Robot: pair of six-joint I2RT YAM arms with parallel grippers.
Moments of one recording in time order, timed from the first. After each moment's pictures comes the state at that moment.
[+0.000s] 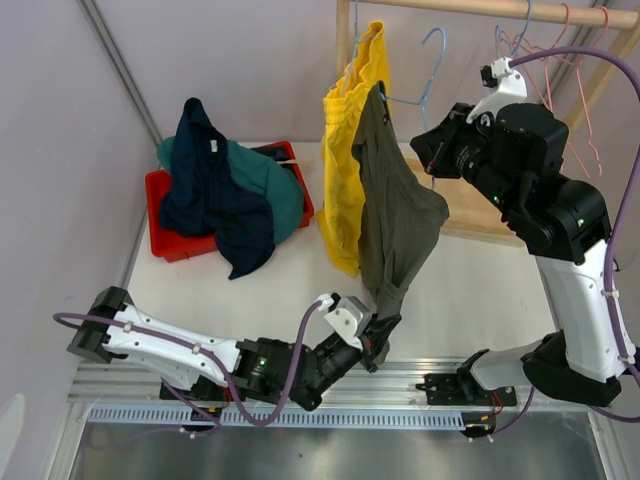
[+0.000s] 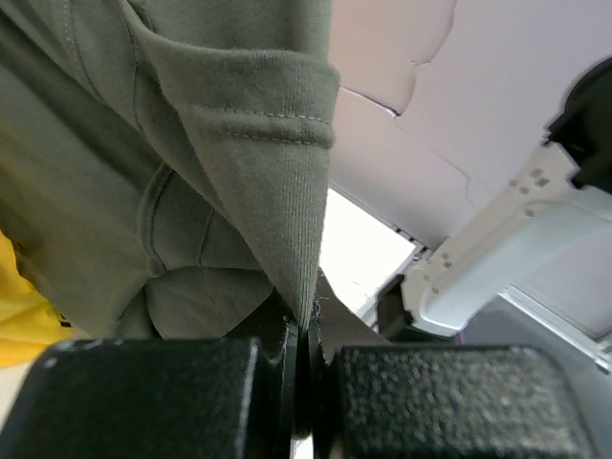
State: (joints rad) left arm -1.79 1.25 0.97 0.38 -0.89 -0.16; right arm 0.63 1.35 2.15 -0.95 0.24 0.44
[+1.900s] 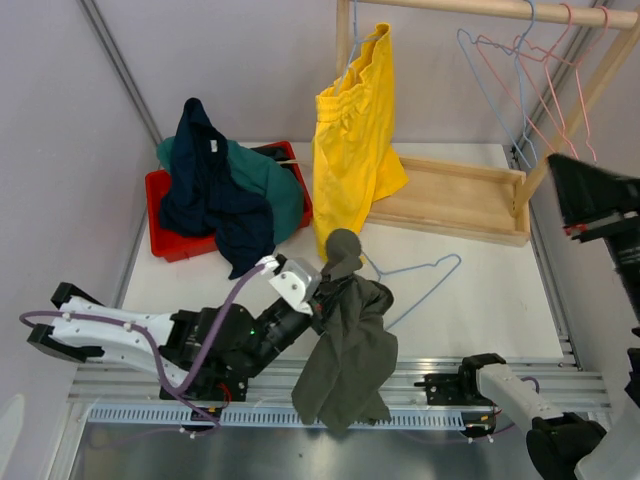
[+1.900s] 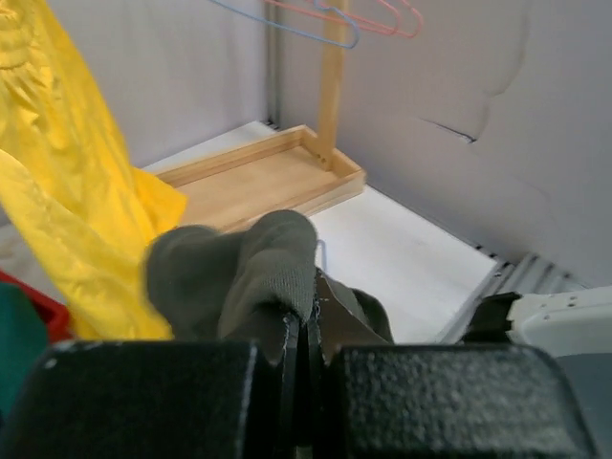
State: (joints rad) left arm -1.74 1.03 1.13 0.05 -0.93 0.04; right arm 0.16 0.96 2.14 -0.84 -0.11 0.56
